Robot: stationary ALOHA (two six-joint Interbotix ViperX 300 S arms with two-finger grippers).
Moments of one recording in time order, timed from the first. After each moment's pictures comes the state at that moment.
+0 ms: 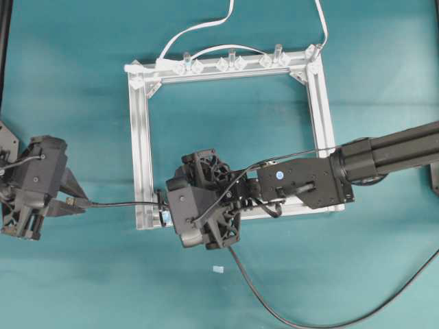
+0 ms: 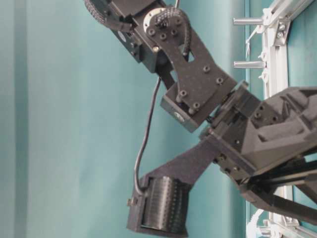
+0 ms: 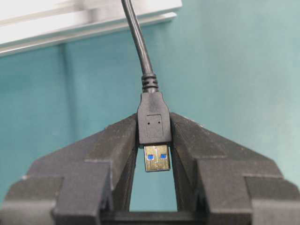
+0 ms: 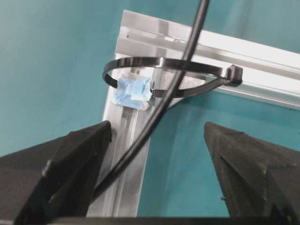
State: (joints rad) left arm -0.29 -0.60 1.18 -0.07 0.32 -0.10; right arm 0.13 0.39 0.24 -0.05 0.14 0.02
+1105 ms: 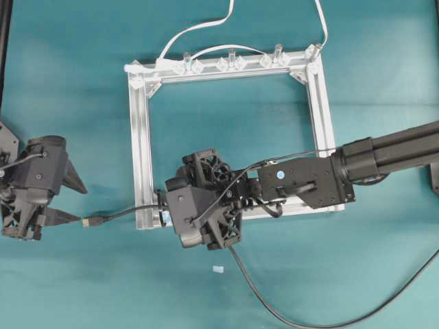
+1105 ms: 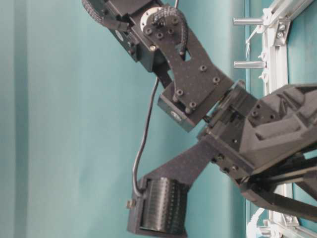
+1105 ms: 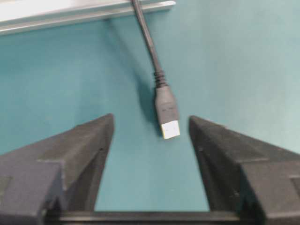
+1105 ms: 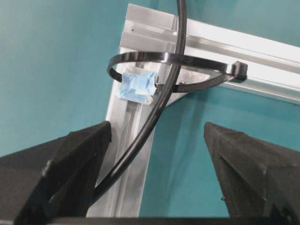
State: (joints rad) left arm -0.29 -0.60 1.19 -0.06 0.33 -0.17; right arm 0.13 0.38 0.24 -0.05 0.14 0.02
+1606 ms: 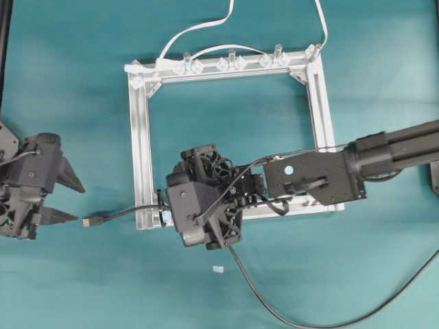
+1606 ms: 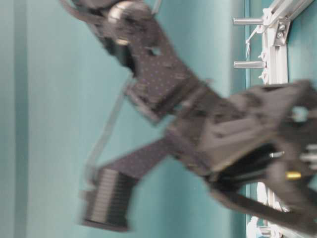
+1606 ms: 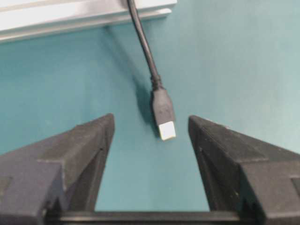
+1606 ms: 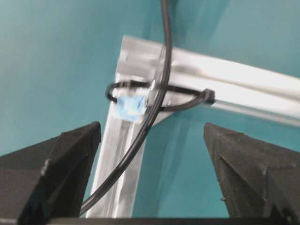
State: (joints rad) left arm -0.29 -0.66 1.18 -0.06 0.39 -0.17; right arm 0.13 0.31 0.24 -0.05 0.14 0.02
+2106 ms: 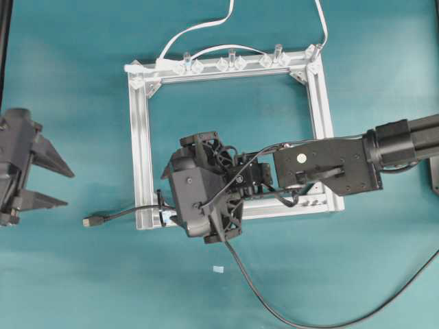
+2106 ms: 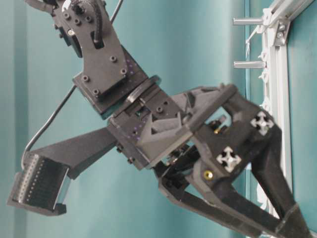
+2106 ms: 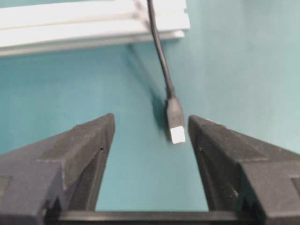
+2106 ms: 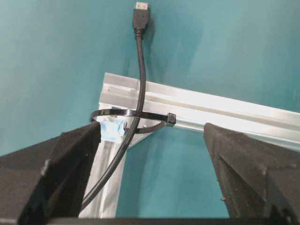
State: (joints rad) left arm -0.20 -0.90 1.19 -0.05 0.49 -0.17; right arm 0.12 0.24 0.24 -0.05 0.13 0.02
